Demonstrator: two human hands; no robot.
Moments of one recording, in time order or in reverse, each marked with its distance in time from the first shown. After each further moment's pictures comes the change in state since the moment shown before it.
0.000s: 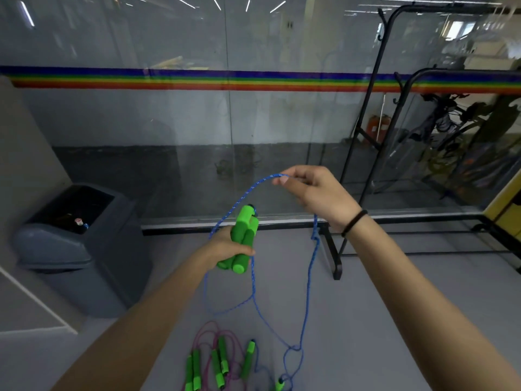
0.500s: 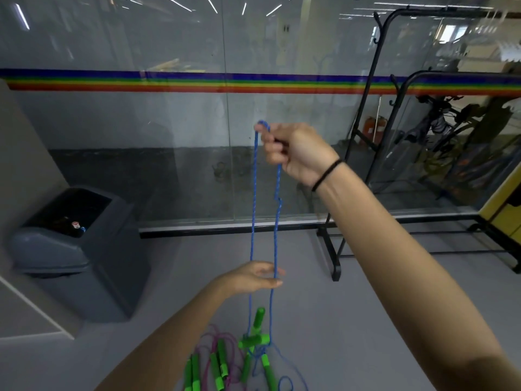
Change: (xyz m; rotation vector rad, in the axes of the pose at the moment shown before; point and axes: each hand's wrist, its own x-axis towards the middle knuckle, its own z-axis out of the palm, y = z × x) left_hand -0.011 -0.026 0.052 0.091 -0.465 0.129; right_hand 0.052 -0.056 0.009 0.726 -0.089 0.187
